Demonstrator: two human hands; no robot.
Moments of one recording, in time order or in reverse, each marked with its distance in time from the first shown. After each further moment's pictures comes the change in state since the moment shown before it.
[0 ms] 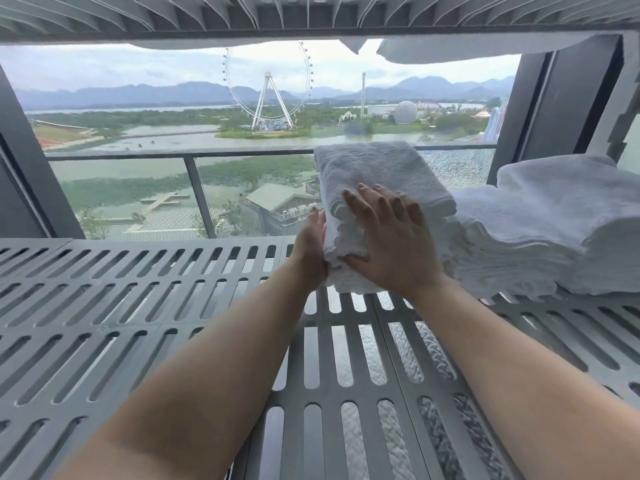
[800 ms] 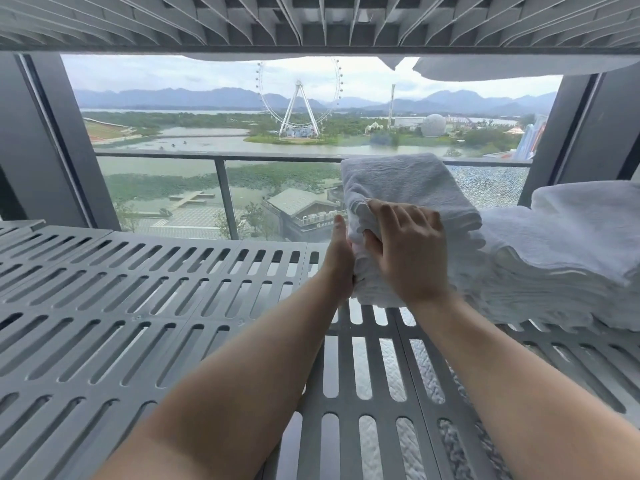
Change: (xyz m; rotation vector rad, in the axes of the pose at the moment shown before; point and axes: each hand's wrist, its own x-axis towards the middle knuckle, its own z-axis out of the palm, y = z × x) left_hand -0.010 -0.003 0.006 0.012 0.030 -0.046; right_hand 0.026 -0.025 -0.005 0.038 0.153 0.135
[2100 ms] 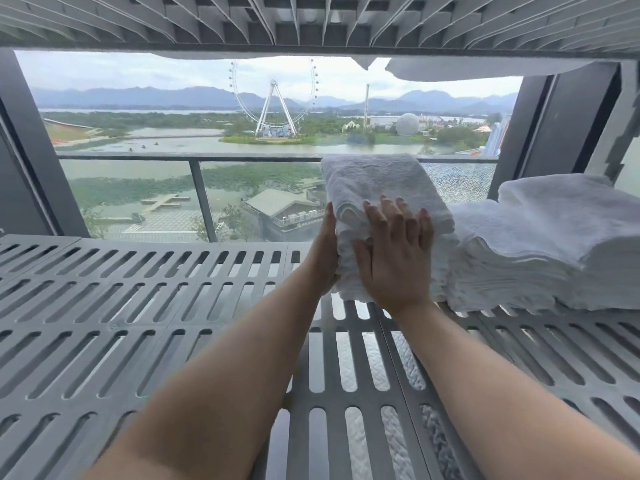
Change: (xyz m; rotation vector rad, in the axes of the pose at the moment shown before) left_hand -0.006 0.009 0.005 0.150 -0.153 0.079; right_hand -0.032 0.008 0.011 -0.047 -0.007 0.123
